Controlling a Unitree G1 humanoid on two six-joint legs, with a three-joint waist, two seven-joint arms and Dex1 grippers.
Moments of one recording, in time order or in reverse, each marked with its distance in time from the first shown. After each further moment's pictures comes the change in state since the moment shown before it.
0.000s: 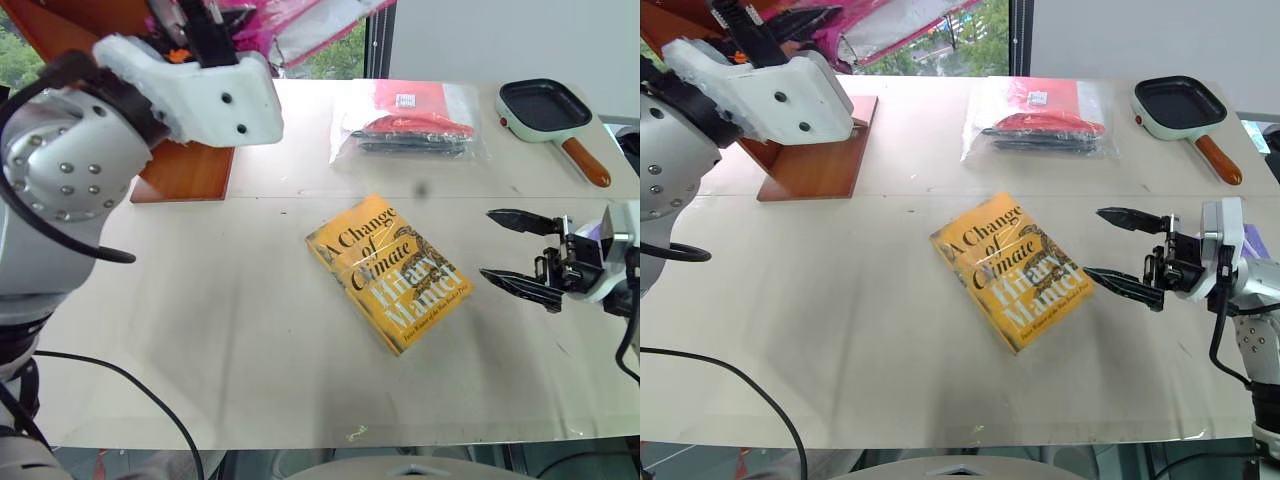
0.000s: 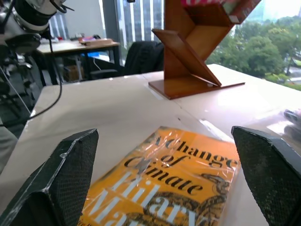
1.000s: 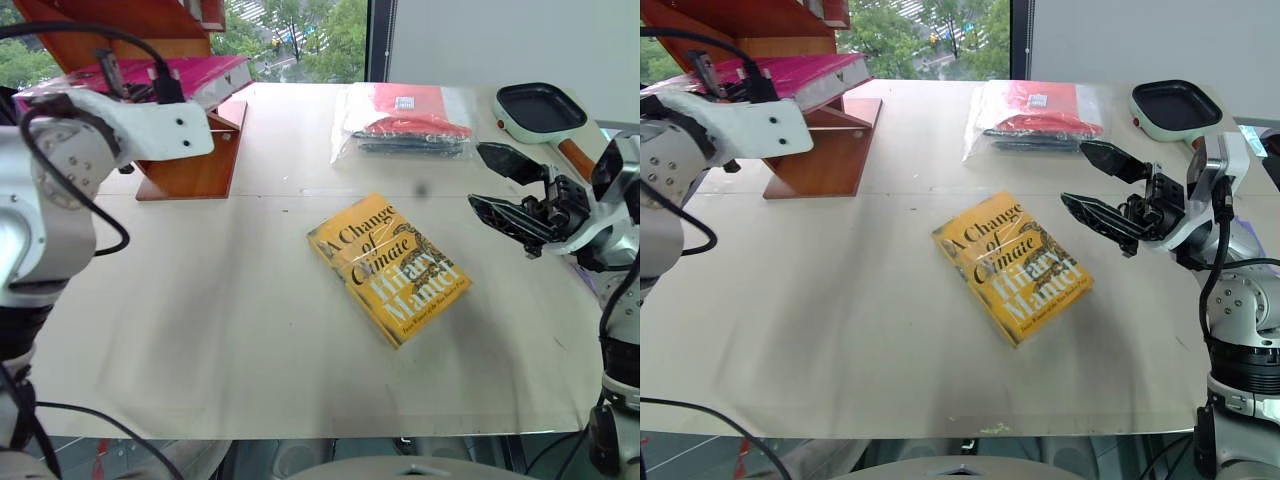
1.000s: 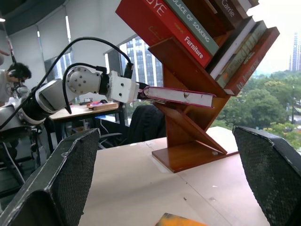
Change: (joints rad) left arm 0.036 -0.032 -0.082 0.350 0.401 0.061 -0.285; right arm -0.213 0.145 -0.007 -0.071 0.166 0.186 -0.265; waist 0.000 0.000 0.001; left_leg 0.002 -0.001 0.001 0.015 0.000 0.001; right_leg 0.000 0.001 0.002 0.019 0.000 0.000
